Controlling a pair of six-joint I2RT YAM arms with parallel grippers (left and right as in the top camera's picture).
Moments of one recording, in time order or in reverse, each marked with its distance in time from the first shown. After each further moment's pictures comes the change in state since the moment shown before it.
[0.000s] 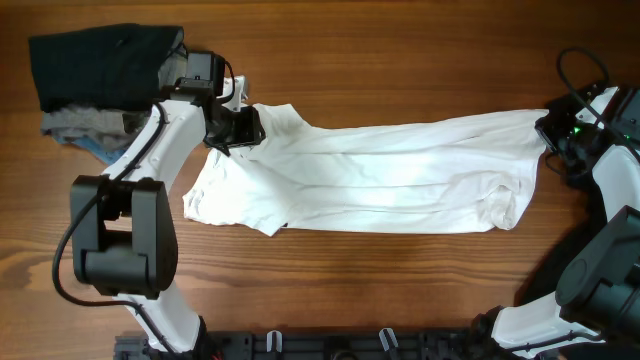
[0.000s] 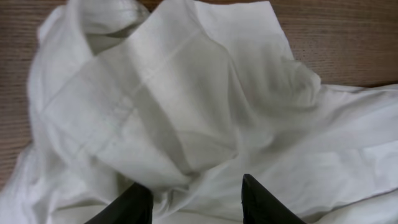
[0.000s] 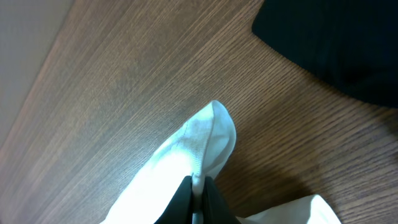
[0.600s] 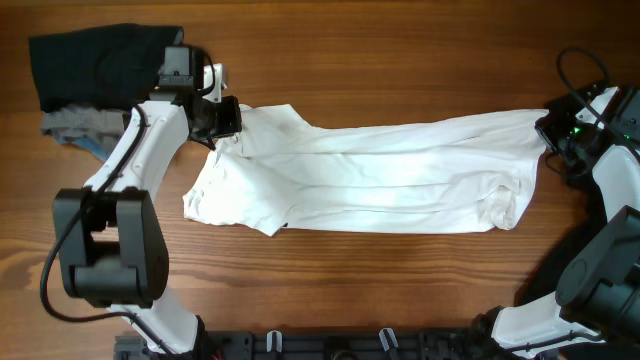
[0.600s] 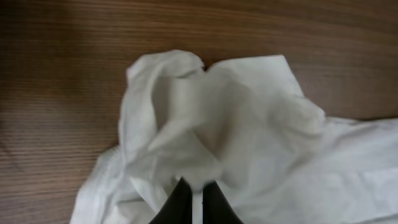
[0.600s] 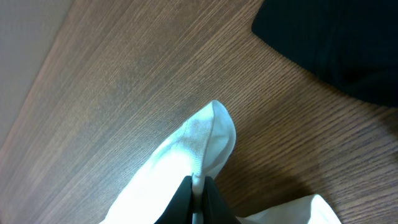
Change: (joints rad) left arm 0.066 -0.060 0.002 0.025 -0.041 -0.005; right arm 0.000 0.000 0.000 -0.001 0.000 0.000
